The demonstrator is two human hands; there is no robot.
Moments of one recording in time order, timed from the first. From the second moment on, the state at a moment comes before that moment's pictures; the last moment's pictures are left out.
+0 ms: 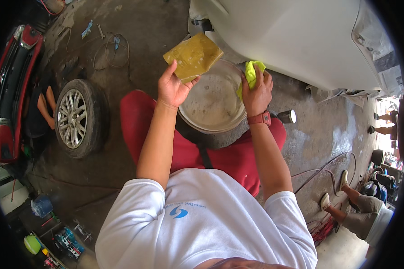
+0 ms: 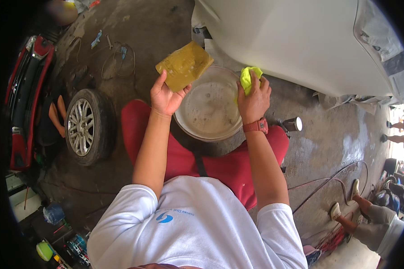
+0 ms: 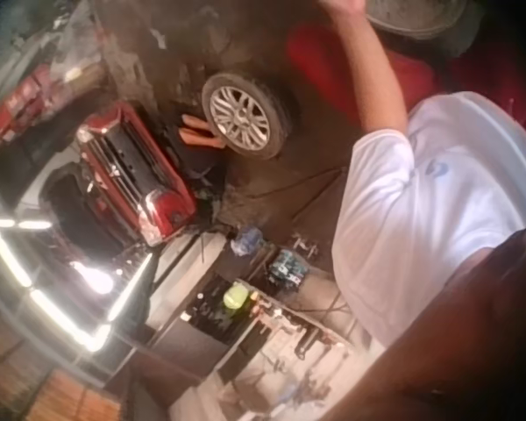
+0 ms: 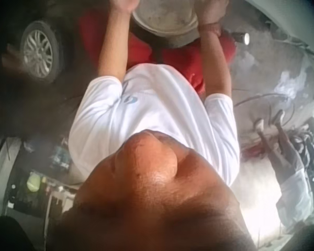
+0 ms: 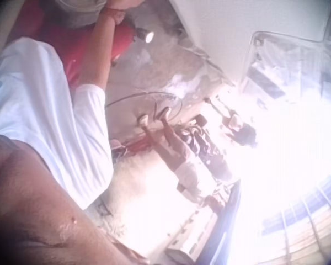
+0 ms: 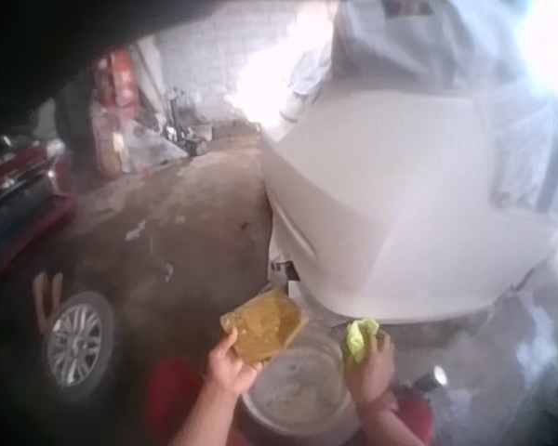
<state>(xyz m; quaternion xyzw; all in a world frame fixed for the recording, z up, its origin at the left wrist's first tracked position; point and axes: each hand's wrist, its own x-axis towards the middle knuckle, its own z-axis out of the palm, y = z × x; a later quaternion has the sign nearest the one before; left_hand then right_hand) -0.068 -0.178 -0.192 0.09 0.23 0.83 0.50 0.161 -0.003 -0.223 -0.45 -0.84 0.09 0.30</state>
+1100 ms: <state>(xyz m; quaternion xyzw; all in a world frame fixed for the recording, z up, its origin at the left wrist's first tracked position) -0.065 -0.189 -0.190 0.33 0.59 0.62 0.40 0.136 -0.003 -0.159 -0.34 -0.58 0.73 0.14</state>
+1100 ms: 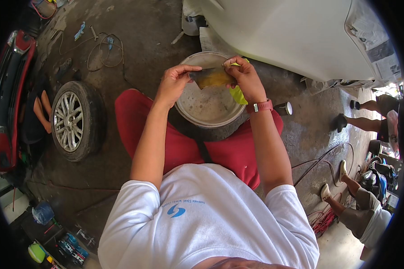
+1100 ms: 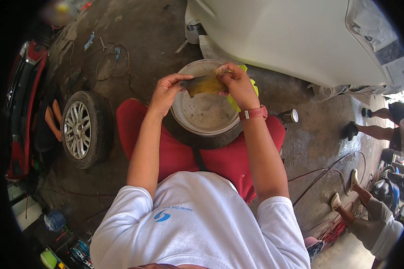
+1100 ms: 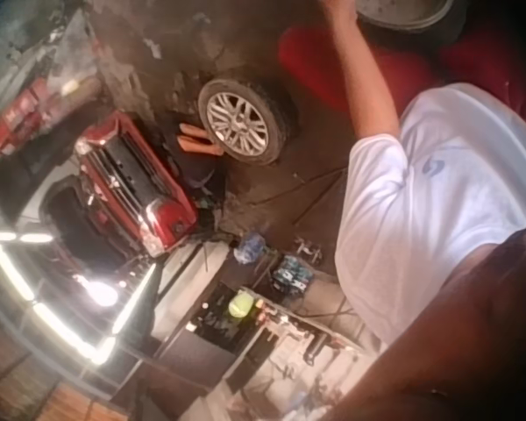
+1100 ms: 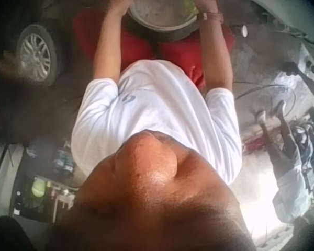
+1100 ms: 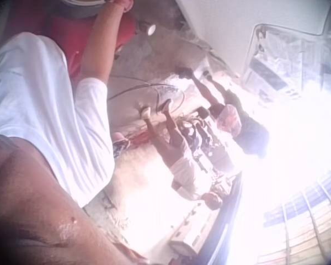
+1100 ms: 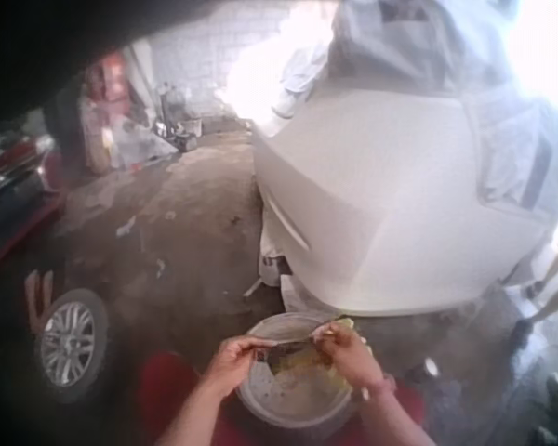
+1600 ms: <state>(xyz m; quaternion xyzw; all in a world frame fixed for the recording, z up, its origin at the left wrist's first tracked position) -0.033 -0.189 -0.172 0.15 0.23 0.69 0.67 0.130 -0.014 -0.175 -0.22 -0.56 0.78 0.16</state>
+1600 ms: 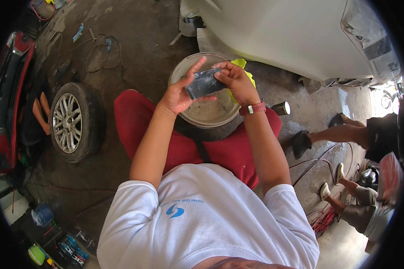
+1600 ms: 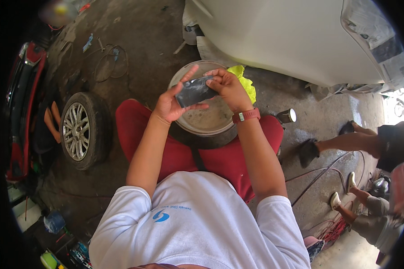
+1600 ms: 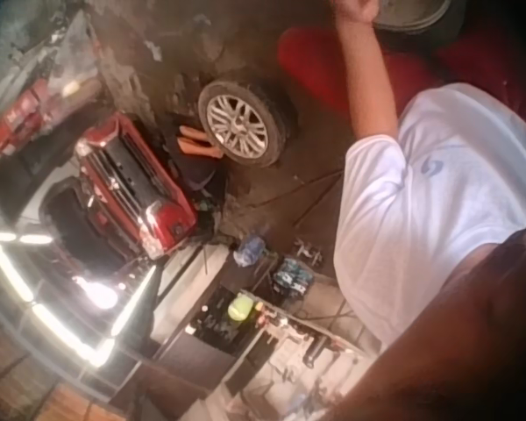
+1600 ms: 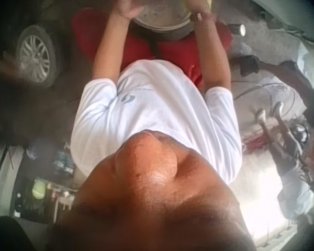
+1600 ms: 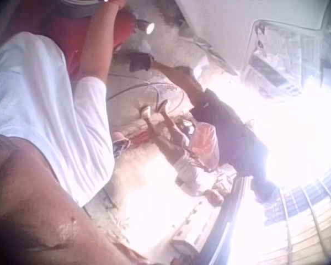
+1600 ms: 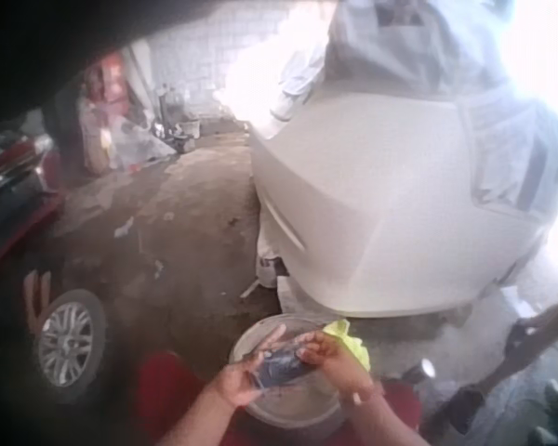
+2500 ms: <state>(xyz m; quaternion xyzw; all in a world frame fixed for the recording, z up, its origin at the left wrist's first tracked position) 0.047 0.016 -0.200 0.35 0.65 0.67 0.01 0.148 0.023 -0.274 -0.52 -0.83 0.21 0.07</state>
